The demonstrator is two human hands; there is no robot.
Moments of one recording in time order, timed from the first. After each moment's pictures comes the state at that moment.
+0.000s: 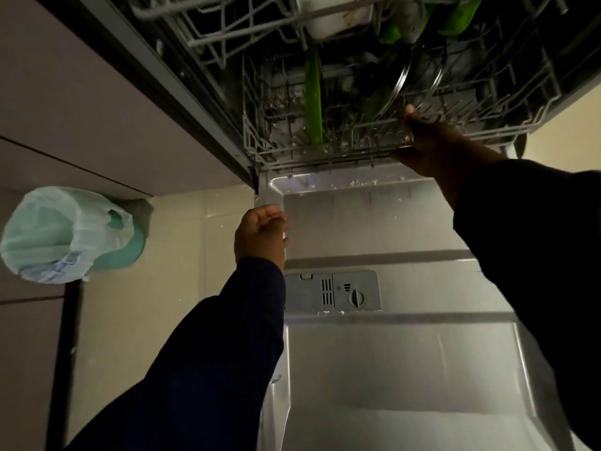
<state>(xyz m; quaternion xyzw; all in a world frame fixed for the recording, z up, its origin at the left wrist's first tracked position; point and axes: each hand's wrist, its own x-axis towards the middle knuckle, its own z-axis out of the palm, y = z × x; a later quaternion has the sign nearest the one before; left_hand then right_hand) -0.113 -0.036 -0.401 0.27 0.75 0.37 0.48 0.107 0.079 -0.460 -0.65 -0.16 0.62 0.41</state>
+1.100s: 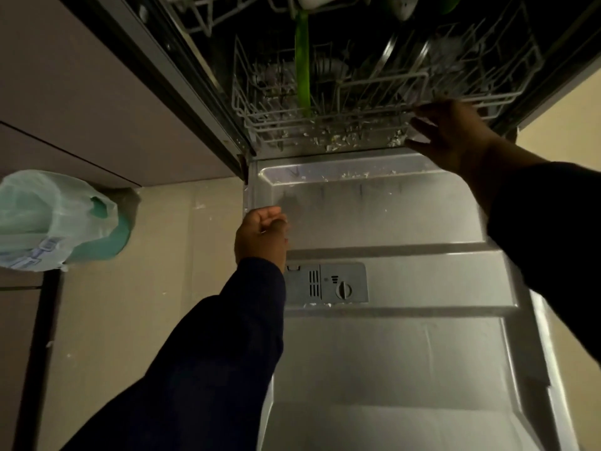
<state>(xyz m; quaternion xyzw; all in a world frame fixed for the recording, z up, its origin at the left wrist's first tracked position) -0.101 -0.058 -0.429 0.26 0.75 0.38 0.47 0.140 0.060 -0.450 -0.59 -0.17 0.63 0.48</state>
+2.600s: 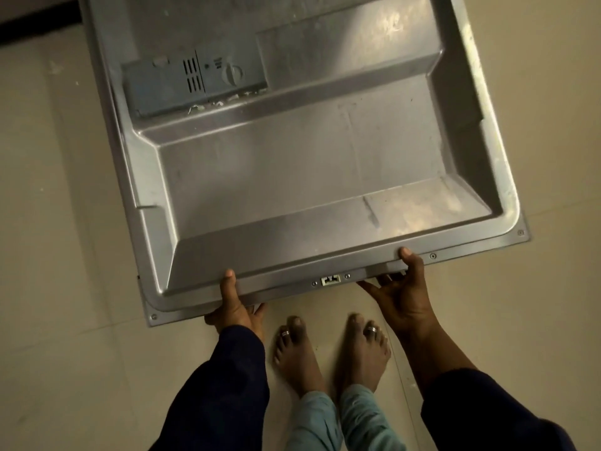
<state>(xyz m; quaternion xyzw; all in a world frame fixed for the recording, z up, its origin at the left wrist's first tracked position) -0.104 -0.455 -0.640 -0.14 0.76 0.41 0.49 0.106 -0.498 -0.645 -0.54 0.20 0.60 0.55</state>
